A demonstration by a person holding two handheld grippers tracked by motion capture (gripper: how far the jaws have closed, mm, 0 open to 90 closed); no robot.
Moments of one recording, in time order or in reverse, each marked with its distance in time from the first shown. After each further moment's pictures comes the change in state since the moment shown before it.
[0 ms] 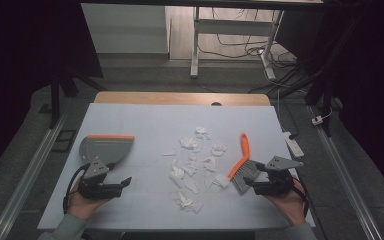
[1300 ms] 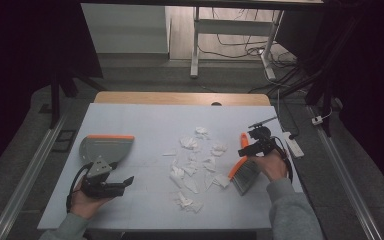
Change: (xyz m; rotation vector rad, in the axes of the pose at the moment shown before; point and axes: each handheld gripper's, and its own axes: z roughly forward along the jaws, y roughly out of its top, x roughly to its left) left arm 0.000 0.001 0.008 0.009 -0.012 0.012; right arm -0.050 0.086 0.072 0.452 -0.192 0.339
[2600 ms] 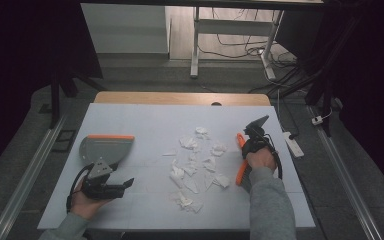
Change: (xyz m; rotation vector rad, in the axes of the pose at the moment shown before) left arm 0.000 -0.004 0.002 0.011 -0.007 0.019; right arm -0.011 0.013 0.042 0.219 -0.091 0.239
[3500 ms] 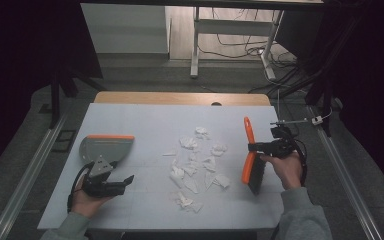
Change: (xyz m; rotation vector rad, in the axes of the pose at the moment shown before) left arm 0.000 0.005 0.002 -0.007 0.040 -0.012; right arm -0.032 -0.052 -0.080 -0.433 0.439 -0.138
